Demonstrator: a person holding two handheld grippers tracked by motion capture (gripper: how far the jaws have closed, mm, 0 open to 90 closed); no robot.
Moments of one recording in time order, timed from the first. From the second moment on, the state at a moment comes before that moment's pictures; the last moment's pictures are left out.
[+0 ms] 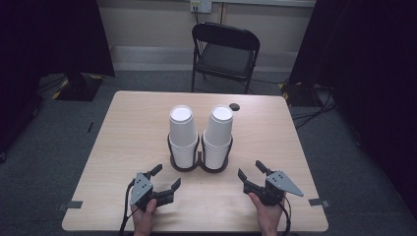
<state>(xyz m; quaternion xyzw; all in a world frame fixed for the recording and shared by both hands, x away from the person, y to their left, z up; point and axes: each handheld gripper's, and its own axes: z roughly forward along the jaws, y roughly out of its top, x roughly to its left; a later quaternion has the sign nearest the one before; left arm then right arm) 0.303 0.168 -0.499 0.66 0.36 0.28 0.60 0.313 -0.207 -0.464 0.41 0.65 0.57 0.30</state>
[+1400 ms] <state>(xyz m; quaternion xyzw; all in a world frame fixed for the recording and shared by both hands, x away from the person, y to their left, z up) 0.302 0.169 -0.499 0.65 0.36 0.28 0.60 0.373 -0.157 -0.374 0.33 0.66 0.62 0.27</state>
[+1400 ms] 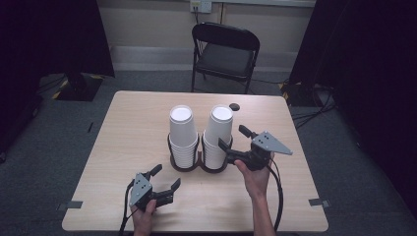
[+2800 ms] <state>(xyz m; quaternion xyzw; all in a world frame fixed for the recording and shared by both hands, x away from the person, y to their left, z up) 0.302 0.170 -0.499 0.65 0.35 0.28 0.61 0.434 -0.119 -0.390 0.36 0.70 0.57 0.22</state>
